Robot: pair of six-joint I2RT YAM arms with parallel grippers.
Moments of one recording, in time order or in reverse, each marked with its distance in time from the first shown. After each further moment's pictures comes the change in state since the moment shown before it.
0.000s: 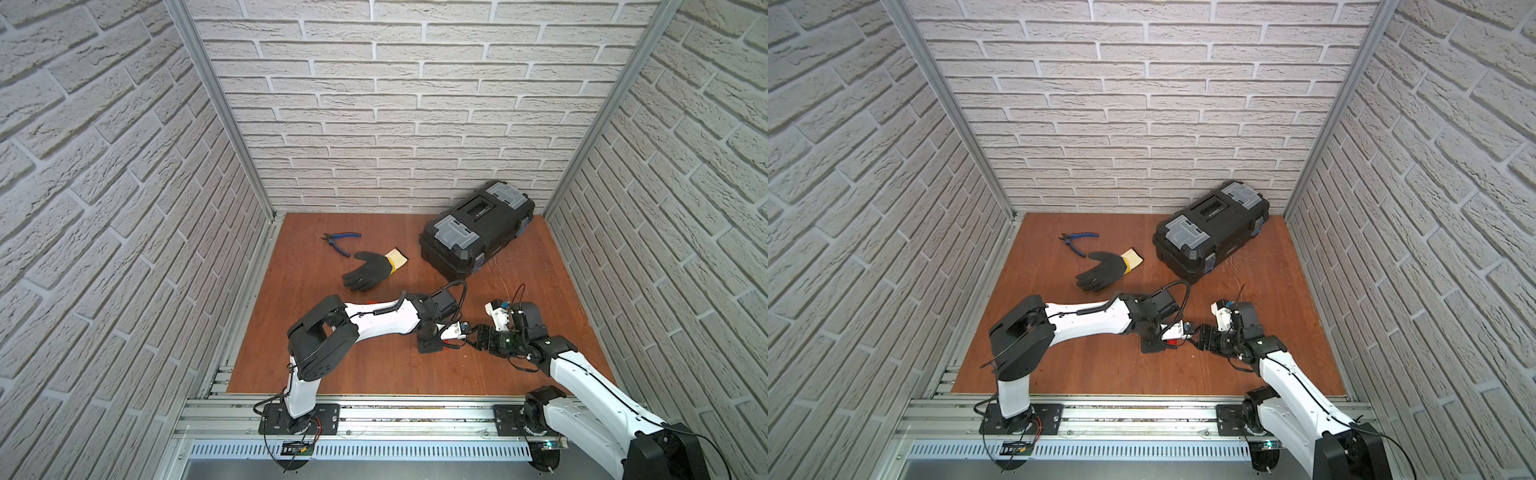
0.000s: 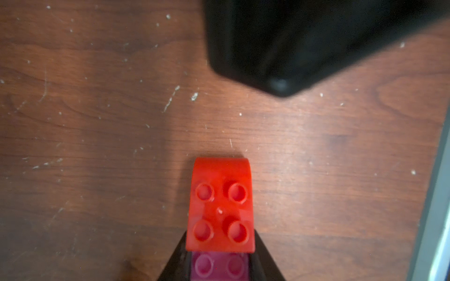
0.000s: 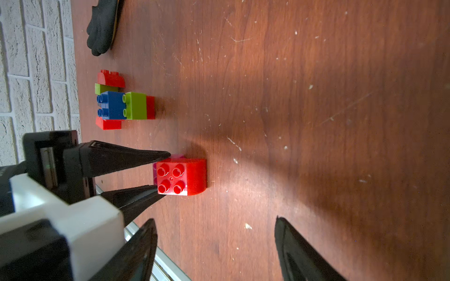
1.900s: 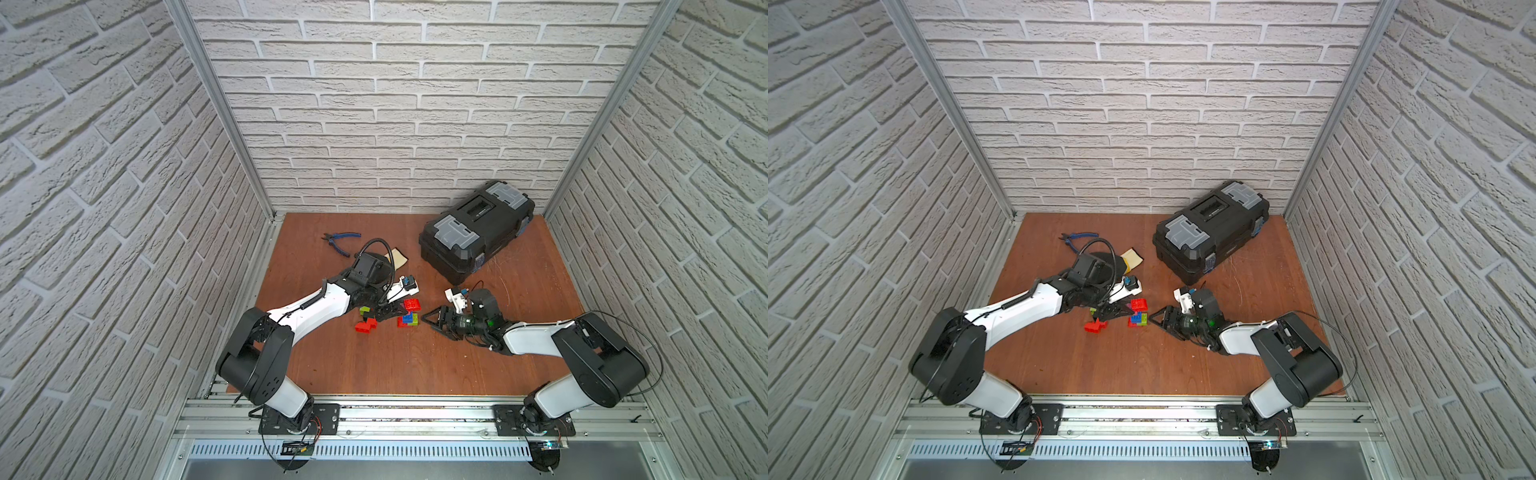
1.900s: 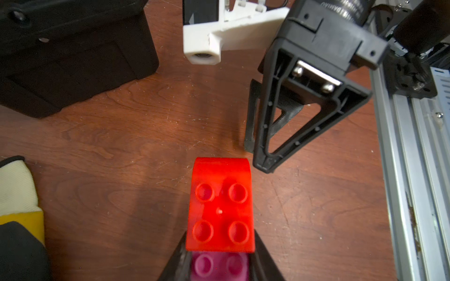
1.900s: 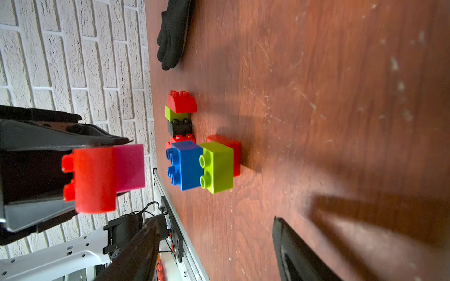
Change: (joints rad) left arm 0.505 -0.372 -0.339 0.266 0.468 0.160; right arm 0.279 0.657 0.069 0.941 -0.113 0.491
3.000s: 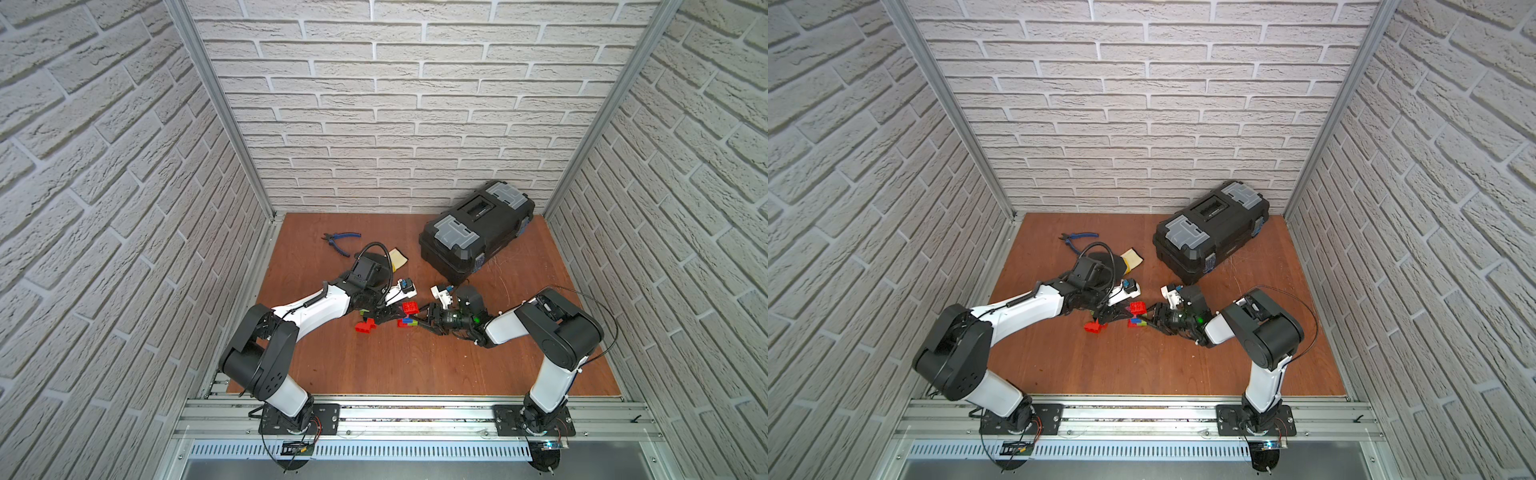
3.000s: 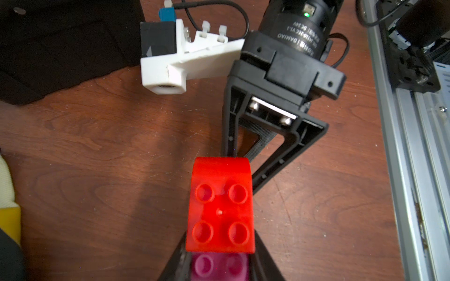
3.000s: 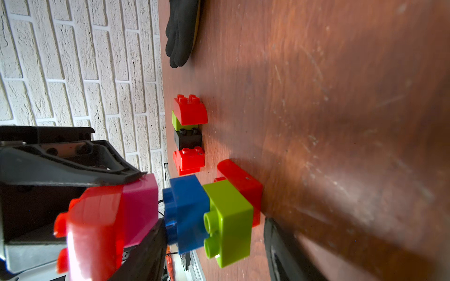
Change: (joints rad) left arm 0.013 0.026 -0.043 0.042 0.026 0.009; right arm 0.033 0.258 0.093 0.244 -0.074 0.060
